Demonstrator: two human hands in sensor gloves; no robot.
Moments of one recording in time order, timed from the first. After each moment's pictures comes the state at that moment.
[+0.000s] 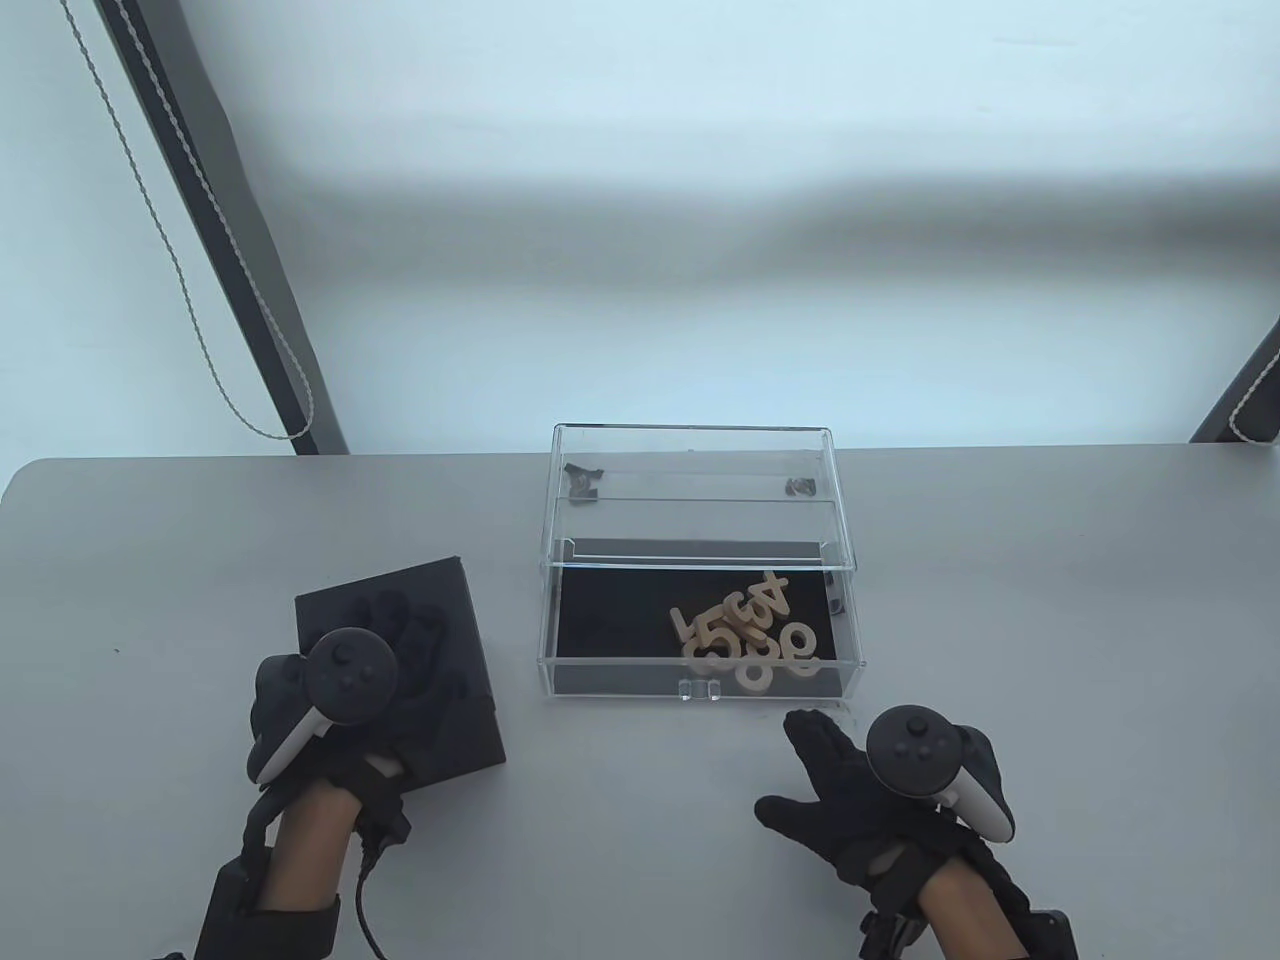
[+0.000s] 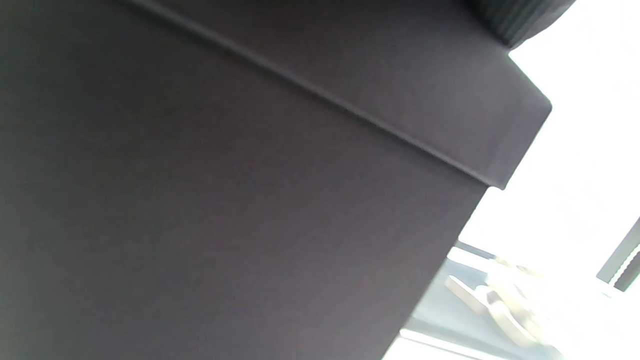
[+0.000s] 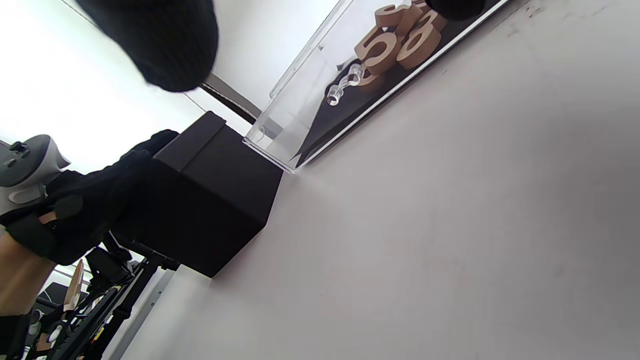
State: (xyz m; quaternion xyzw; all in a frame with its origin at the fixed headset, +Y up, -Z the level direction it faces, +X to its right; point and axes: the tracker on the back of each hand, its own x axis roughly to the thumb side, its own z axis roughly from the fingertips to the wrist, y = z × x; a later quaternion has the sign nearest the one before) left_hand -0.264 -0.683 -0.336 -0.02 -0.05 0.19 0.98; right_hand 0.186 -0.732 -0.283 0.16 0.21 0.88 0.39
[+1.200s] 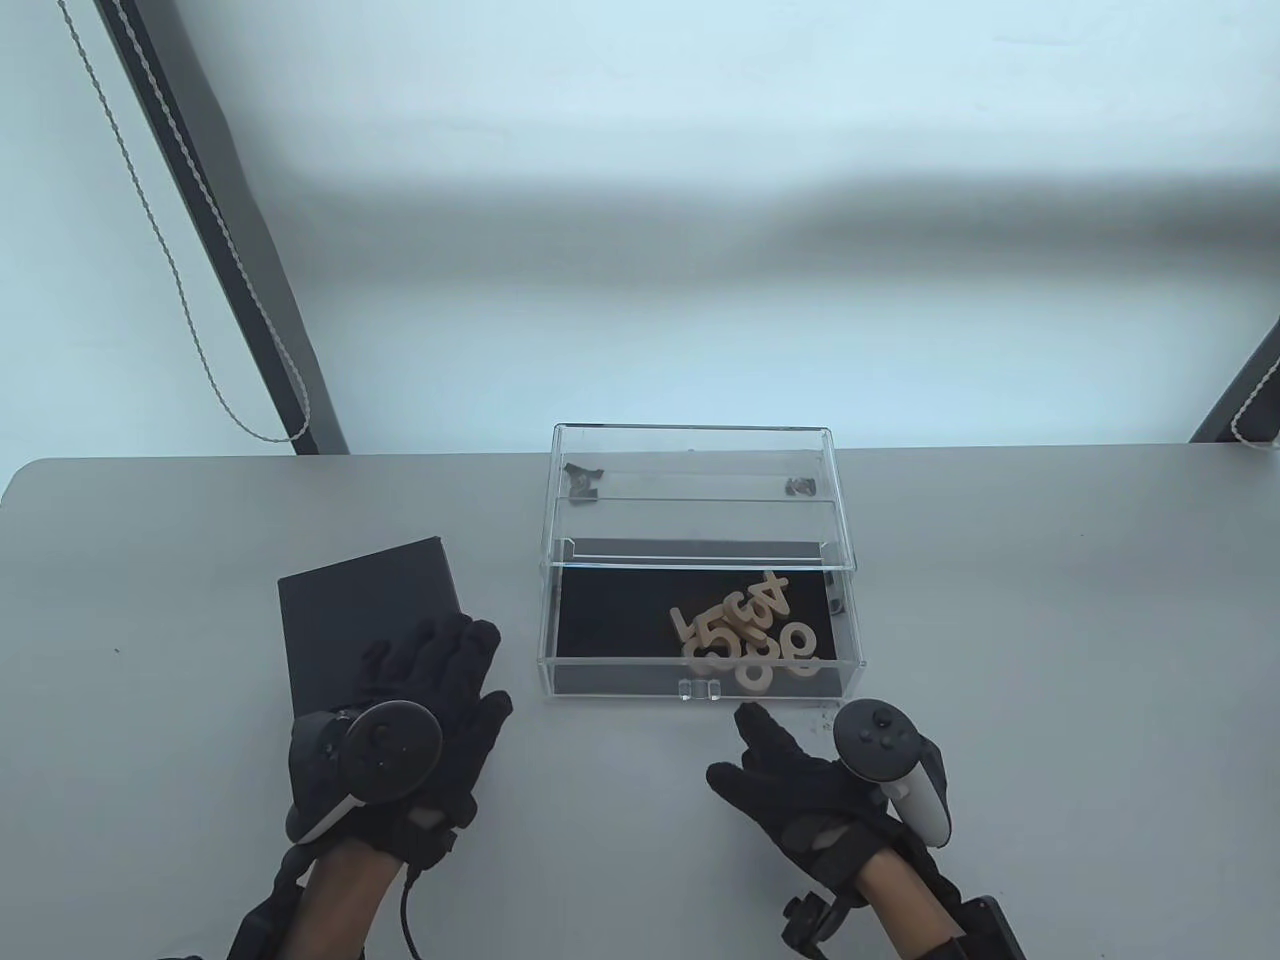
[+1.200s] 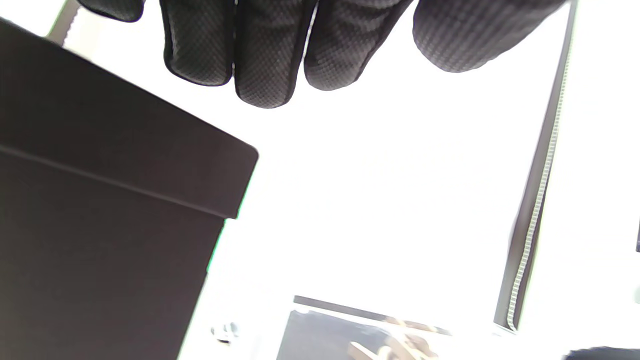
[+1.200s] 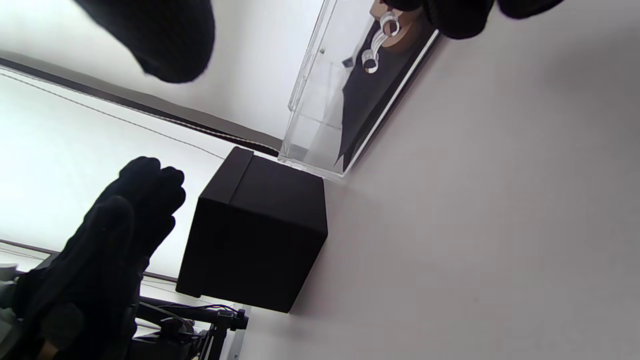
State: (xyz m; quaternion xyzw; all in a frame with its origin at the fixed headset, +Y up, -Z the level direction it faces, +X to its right) left_hand -0.208 -0.661 -0.287 0.14 -0.16 0.18 0.96; right_hand 0.150 -0.761 -0.299 0.11 0.22 0.81 0.54
